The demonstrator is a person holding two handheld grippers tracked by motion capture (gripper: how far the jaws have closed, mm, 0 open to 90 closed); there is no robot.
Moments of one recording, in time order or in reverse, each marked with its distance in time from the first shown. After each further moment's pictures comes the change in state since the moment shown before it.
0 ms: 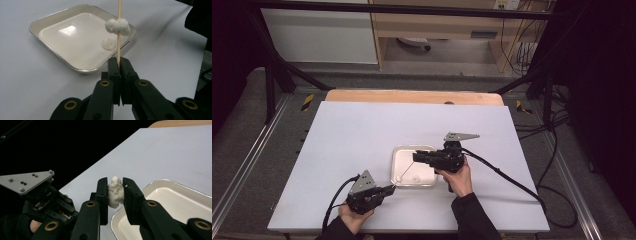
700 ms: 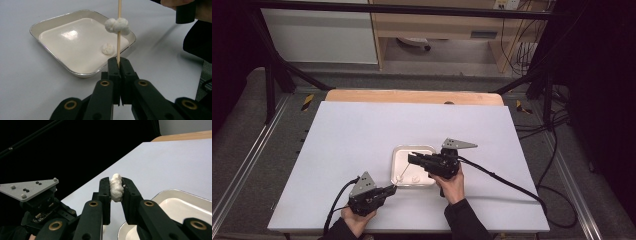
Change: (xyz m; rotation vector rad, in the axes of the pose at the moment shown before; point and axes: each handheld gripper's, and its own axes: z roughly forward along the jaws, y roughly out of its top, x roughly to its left) left arm -0.007 -0.004 0.003 -0.051 0.019 -0.029; right arm 0.010 -0.017 0.011 -0.127 0.013 -0.022
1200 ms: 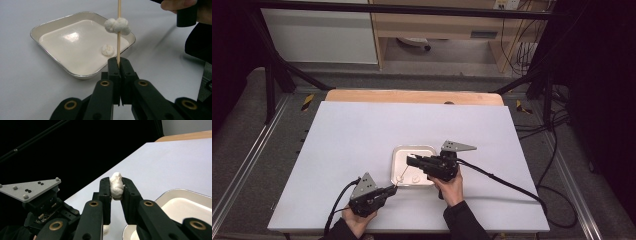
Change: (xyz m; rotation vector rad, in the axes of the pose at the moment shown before) left arm -0.003 0.000 0.001 -0.009 0.011 0.022; right arm 0.003 -0.005 0.001 -0.013 0.022 0.007
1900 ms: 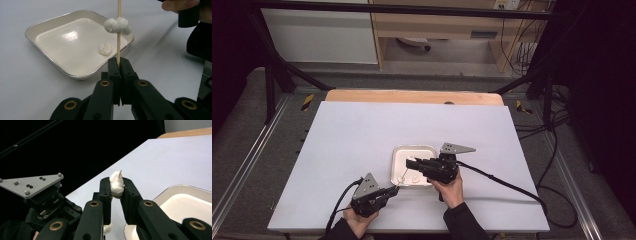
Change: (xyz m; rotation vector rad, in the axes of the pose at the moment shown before) left arm -0.002 0.001 0.003 0.013 -0.006 0.016; right arm 0.003 -0.004 0.000 0.025 0.005 -0.014
